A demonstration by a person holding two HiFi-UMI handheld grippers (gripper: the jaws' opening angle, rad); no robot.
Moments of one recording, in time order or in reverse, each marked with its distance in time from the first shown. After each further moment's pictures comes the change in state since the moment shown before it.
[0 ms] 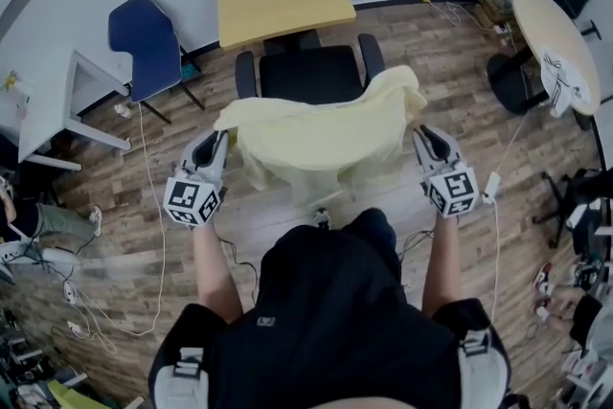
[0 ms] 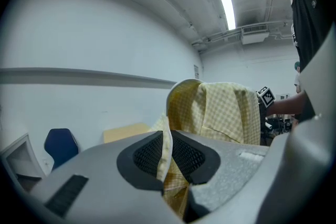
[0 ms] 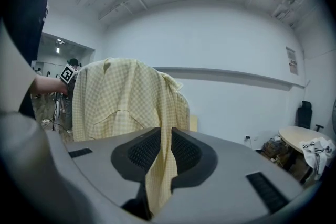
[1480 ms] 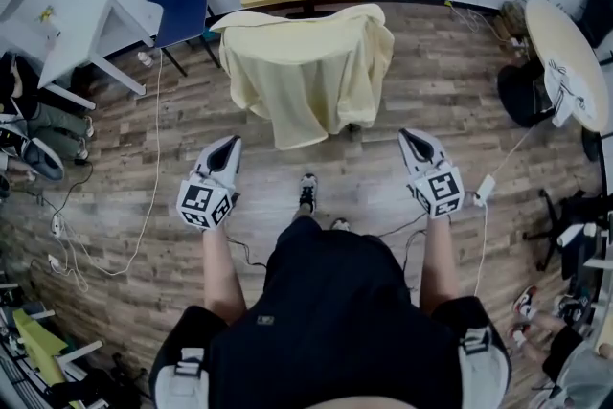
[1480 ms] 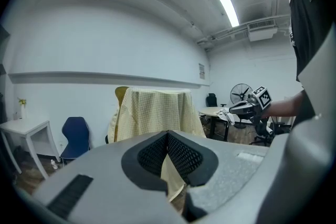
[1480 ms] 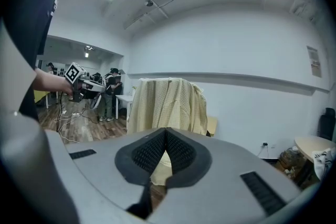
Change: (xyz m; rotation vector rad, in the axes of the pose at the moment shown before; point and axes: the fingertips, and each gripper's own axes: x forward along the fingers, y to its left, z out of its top) left arm -0.147 -0.244 -0.030 -0.054 0.033 0.135; right arm -0.179 0.048 -0.042 -0.105 -0.023 0.241
